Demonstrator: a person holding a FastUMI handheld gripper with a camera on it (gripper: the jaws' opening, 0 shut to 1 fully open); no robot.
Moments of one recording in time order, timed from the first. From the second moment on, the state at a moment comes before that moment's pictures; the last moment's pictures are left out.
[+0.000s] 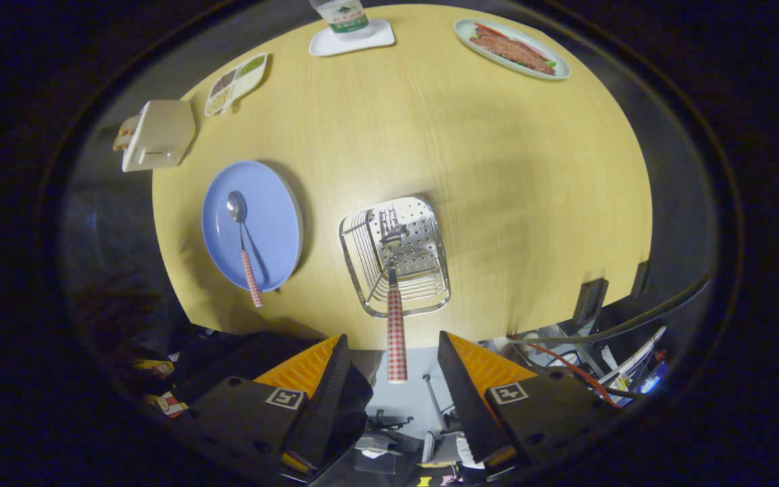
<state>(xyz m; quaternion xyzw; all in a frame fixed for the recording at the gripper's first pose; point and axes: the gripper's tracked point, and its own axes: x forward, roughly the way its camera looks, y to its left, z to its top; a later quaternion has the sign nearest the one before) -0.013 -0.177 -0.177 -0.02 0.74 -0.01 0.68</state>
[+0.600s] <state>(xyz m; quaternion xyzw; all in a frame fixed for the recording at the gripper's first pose) -0.016 -0.079 -0.111 0.06 0.59 0.04 0.80</state>
